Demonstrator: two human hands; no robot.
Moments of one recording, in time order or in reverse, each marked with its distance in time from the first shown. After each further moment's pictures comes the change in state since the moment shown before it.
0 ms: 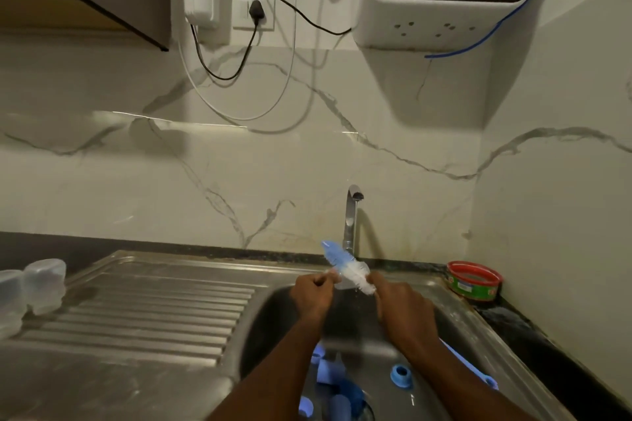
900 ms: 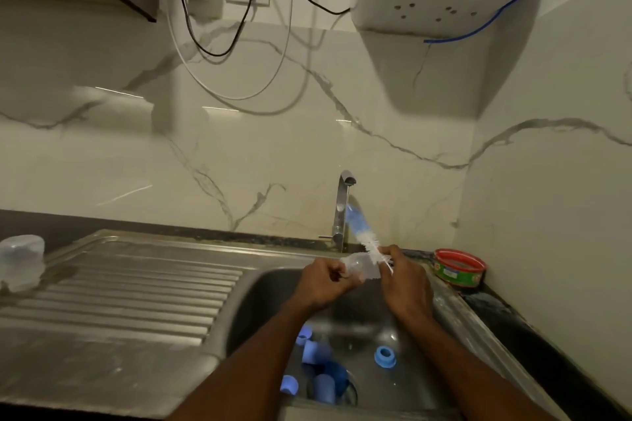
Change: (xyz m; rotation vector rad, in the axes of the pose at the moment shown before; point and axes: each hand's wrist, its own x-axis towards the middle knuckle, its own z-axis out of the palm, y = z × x) left_hand -0.013 0.006 -0.002 0.161 -0.460 0.375; right_hand 0.020 0.021 0.003 0.350 0.132 0.292
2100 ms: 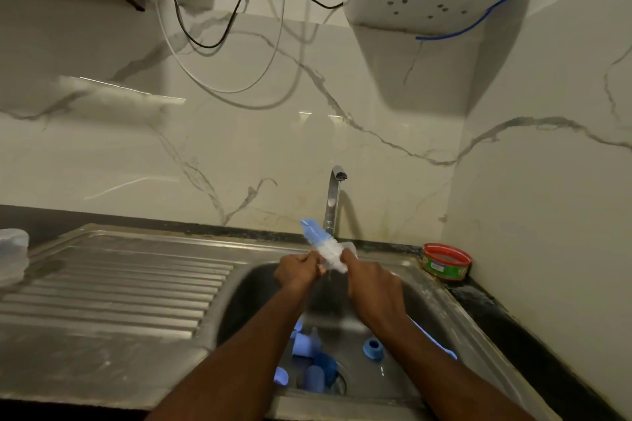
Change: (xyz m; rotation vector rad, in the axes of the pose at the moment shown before) left_hand 0.017 -0.001 0.006 -0.211 0.455 -0.517; right_hand -0.024 -0.024 0.009 -0.374 -0.219 -0.262
